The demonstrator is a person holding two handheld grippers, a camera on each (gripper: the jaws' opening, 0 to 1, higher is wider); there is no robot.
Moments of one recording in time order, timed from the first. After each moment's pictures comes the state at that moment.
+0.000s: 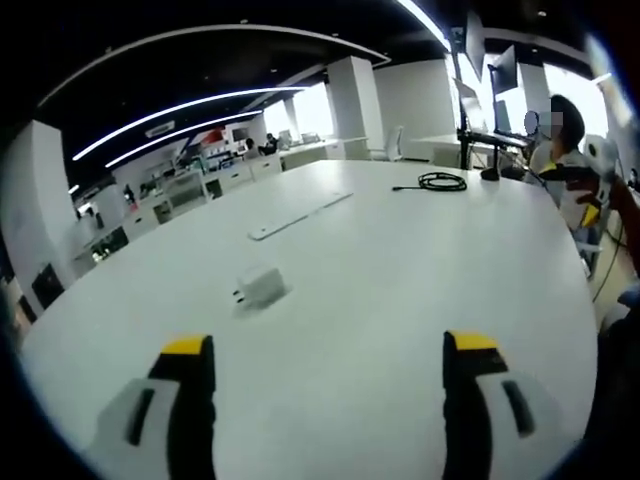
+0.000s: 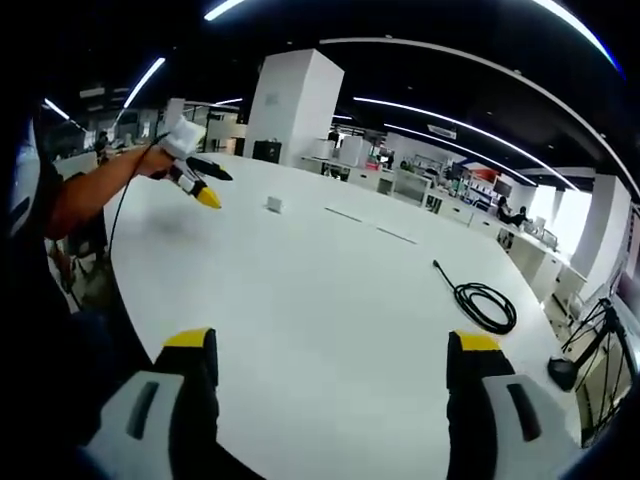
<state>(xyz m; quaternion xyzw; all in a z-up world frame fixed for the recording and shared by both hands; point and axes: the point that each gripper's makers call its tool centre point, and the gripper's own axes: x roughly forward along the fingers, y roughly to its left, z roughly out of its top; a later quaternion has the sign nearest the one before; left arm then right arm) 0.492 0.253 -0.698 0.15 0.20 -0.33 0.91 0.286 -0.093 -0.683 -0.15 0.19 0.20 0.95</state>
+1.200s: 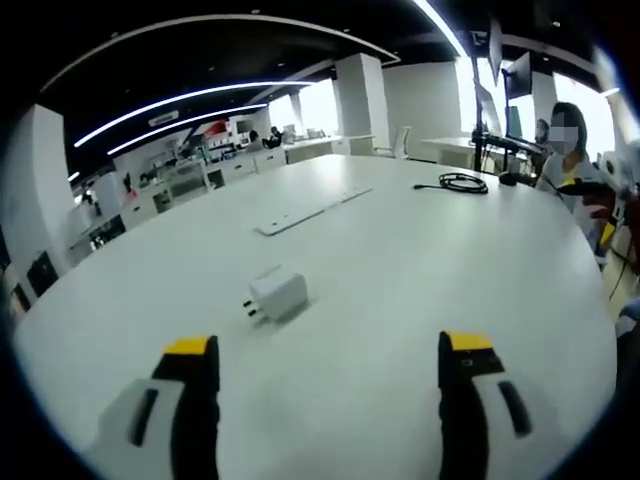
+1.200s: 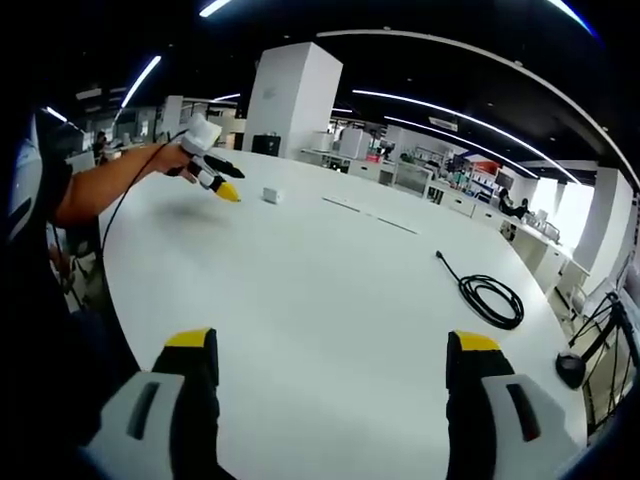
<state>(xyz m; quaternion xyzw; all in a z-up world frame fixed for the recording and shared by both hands) 0.555 0.250 -0.716 0.13 0.21 -0.32 0.91 0.303 -0.096 -0.698 -0.15 0.21 0.20 0.95</state>
